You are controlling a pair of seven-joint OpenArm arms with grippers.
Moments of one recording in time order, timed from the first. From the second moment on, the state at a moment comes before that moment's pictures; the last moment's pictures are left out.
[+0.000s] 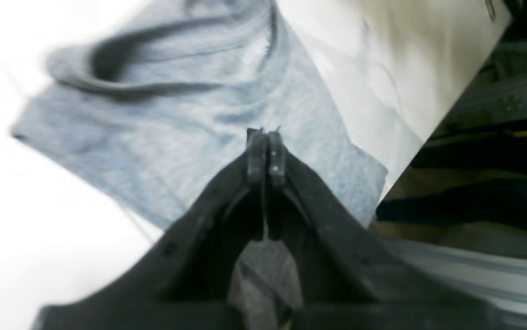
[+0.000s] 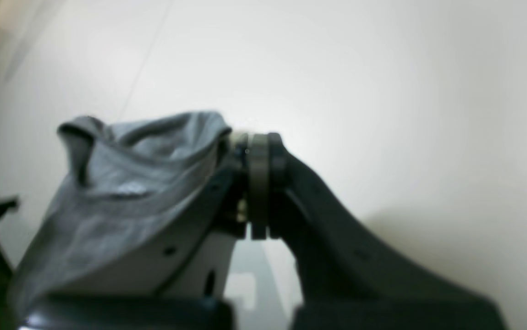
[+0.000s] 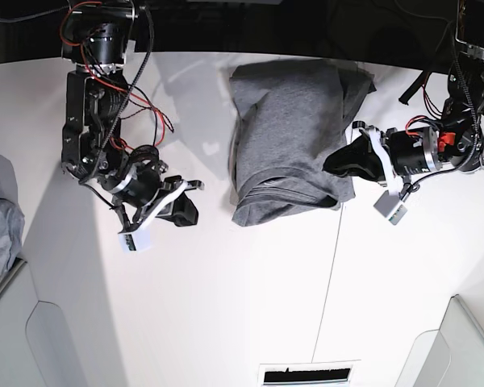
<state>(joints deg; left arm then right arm) 4.7 -29.2 1.1 87.4 -56.7 -37.9 53.7 5.0 -3.1 9.9 76.6 21.7 32.4 -41.3</state>
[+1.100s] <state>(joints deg) 43.6 -23.6 -14.4 80.6 -32.5 -37.9 43.3 -41.3 19.7 -14.0 88.0 19.6 34.2 -43.9</state>
